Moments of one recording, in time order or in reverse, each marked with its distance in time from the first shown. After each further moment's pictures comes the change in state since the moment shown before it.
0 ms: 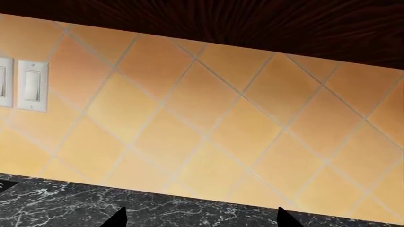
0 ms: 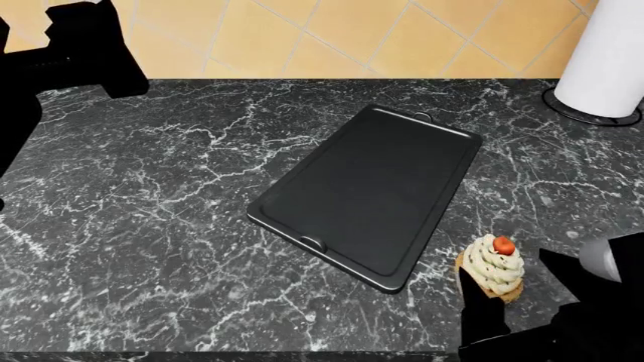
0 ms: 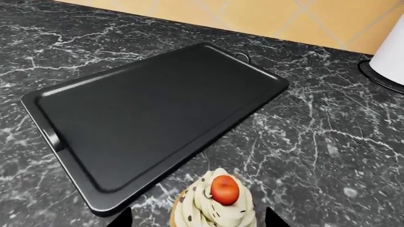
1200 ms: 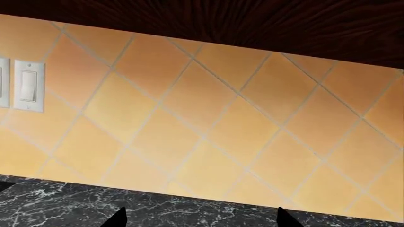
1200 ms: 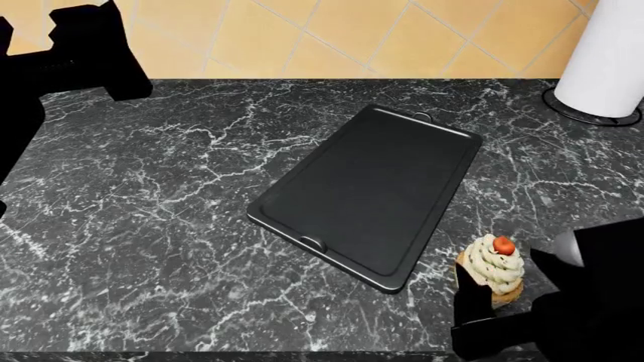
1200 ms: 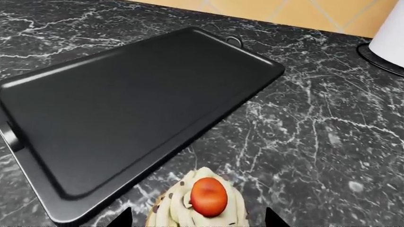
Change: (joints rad) left arm 0.003 -0.023 0.031 0.013 -0.006 0.040 0.004; right arm -0.078 -0.079 -0.008 0.089 -0.210 0.083 -0.114
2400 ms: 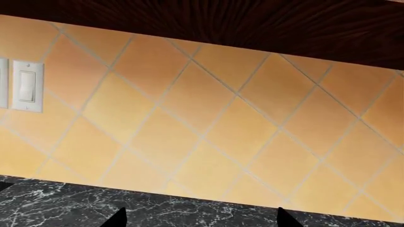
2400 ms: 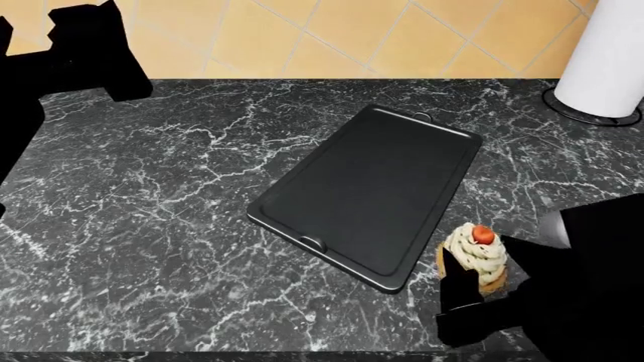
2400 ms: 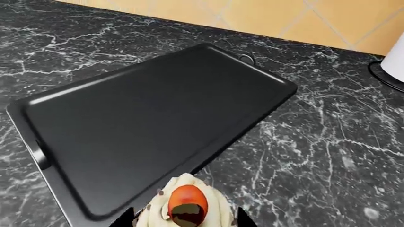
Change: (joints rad) left arm -0.001 -0.020 0.023 0.009 -0.008 0.034 0.000; right arm 0.183 -0.011 -0.162 0.014 0.058 -0.045 0.072
